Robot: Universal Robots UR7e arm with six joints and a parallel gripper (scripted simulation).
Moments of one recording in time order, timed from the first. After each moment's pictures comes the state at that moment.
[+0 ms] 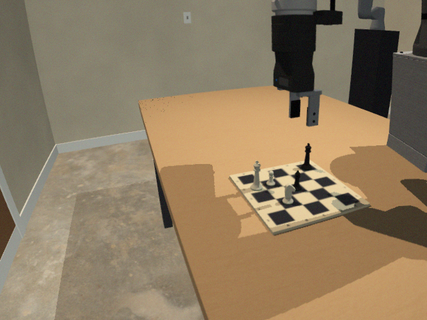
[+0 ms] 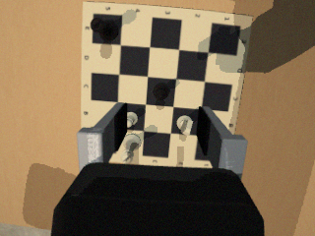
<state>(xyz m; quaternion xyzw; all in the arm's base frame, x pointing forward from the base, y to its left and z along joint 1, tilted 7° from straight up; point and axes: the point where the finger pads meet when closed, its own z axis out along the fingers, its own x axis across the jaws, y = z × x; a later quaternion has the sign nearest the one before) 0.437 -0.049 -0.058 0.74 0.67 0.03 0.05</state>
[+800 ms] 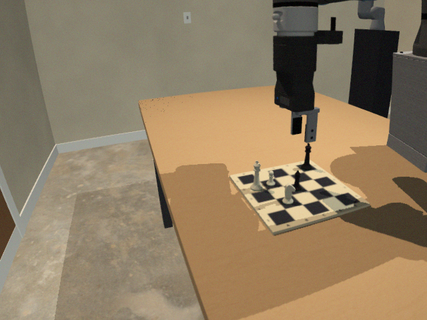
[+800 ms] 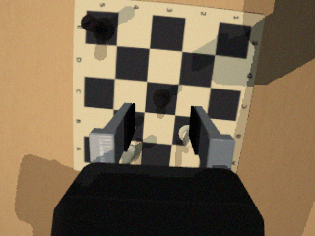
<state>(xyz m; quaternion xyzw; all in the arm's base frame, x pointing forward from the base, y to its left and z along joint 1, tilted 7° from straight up) 0.438 -0.050 -0.092 0.74 0.67 0.02 0.05</state>
